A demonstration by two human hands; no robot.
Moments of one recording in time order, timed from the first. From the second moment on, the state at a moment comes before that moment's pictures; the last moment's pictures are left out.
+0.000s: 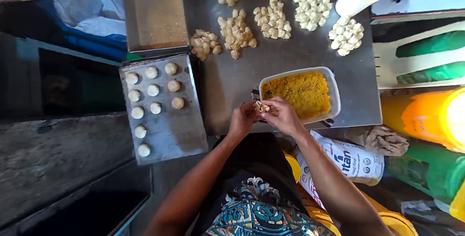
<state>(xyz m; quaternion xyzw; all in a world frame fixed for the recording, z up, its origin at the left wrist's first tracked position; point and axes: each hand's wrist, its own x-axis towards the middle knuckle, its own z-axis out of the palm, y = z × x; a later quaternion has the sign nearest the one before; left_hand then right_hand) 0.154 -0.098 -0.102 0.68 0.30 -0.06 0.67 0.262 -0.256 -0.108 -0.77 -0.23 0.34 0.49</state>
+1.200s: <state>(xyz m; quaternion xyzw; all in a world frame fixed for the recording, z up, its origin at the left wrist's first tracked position) -0.040 0.023 -0.092 0.71 0.45 0.05 0.54 0.175 -0.144 -0.162 -0.80 -0.38 0.46 0.08</state>
